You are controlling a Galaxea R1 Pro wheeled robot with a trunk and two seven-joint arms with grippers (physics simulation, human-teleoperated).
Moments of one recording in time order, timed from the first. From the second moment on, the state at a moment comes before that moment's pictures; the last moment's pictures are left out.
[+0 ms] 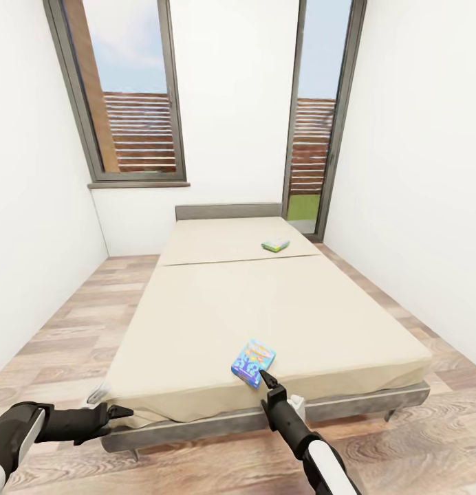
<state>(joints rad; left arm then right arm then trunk) -0.57 0.36 0.29 -0.53 -0.07 0.88 -0.99 -0.26 0.15 0.08 -0.92 -1.35 0.26 0.18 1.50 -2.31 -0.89</state>
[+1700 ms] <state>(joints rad) -0.57 0.35 0.29 -0.53 -0.07 0.87 -0.99 -0.26 0.15 0.08 -0.92 -1.35 0.26 0.18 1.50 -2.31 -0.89</state>
